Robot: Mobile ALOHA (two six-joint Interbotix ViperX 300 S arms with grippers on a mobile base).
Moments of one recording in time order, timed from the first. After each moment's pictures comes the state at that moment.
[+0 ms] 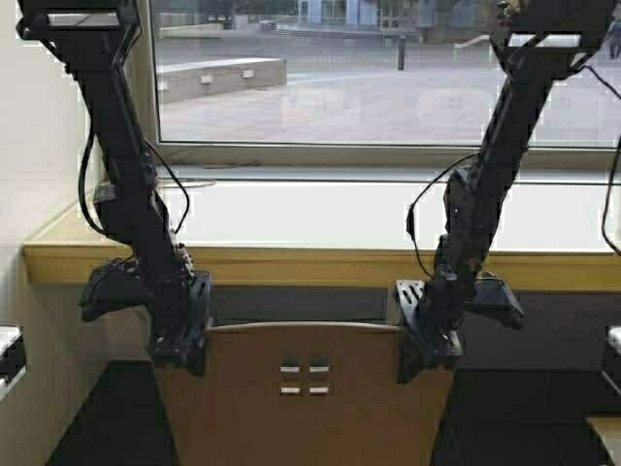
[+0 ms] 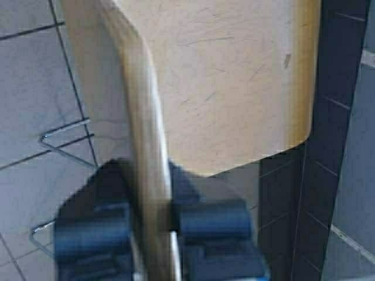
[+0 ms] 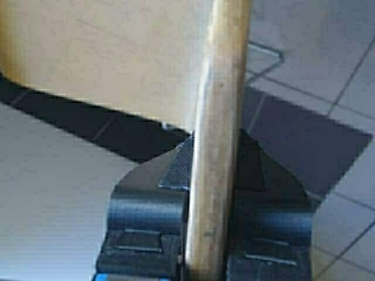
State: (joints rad) left arm -0.34 0.99 0.22 -0.50 -0.28 -1.22; right arm 0.33 1.08 0.05 1.49 0.16 0.13
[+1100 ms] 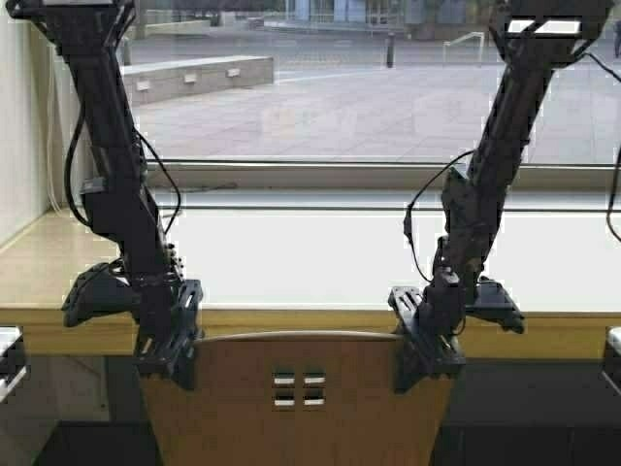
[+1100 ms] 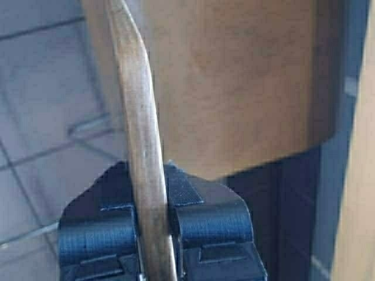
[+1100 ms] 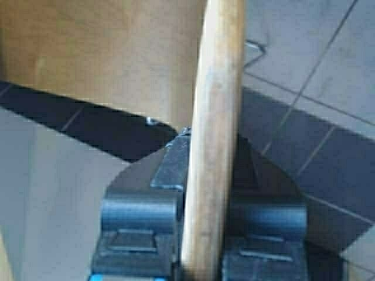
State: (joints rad) left arm -0.35 0.93 0.36 -0.49 -0.27 -1.22; right arm 0.34 1.04 0.14 1.43 0.19 0.13
